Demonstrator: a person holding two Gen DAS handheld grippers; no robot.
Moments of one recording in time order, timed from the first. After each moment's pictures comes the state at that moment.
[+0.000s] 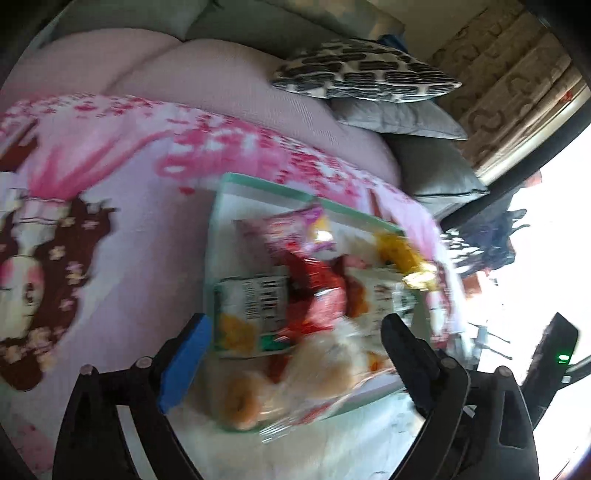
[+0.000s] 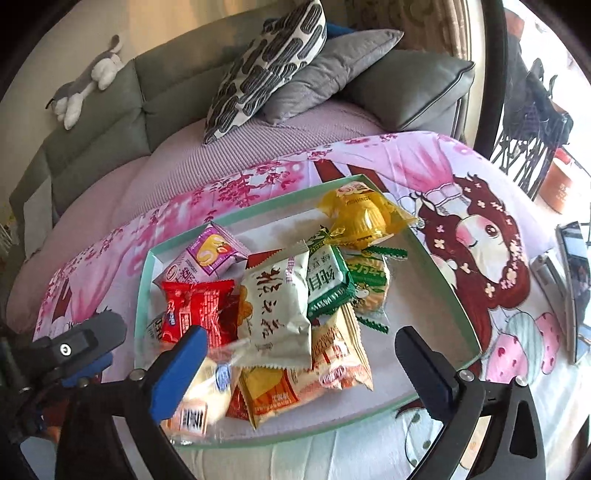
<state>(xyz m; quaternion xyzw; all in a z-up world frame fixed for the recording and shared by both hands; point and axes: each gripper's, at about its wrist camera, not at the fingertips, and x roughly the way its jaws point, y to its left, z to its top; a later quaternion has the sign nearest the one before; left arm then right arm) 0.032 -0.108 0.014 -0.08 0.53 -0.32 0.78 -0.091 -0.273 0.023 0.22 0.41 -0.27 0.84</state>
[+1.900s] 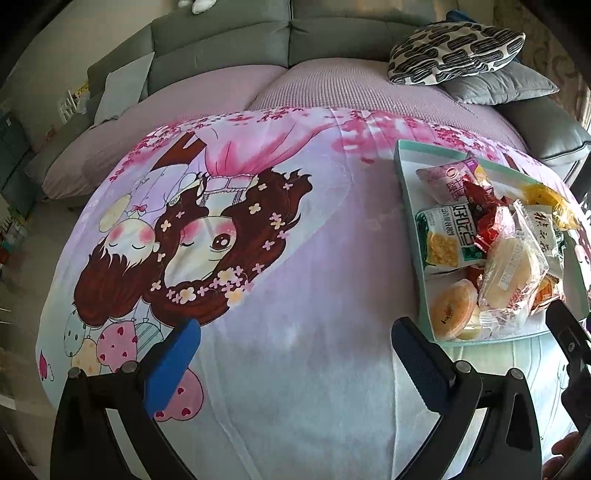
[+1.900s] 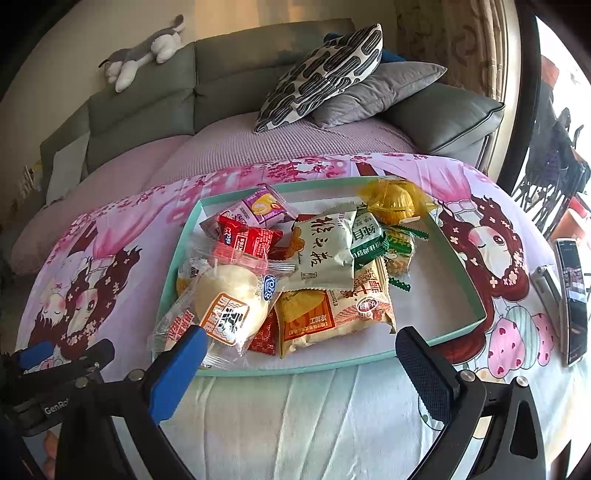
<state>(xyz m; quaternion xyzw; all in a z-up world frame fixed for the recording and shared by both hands) -0.021 -0.045 -0.006 0.11 0.49 -0.09 0.86 -0.122 -0.212 0.018 0.14 0.40 -0.22 0.88</state>
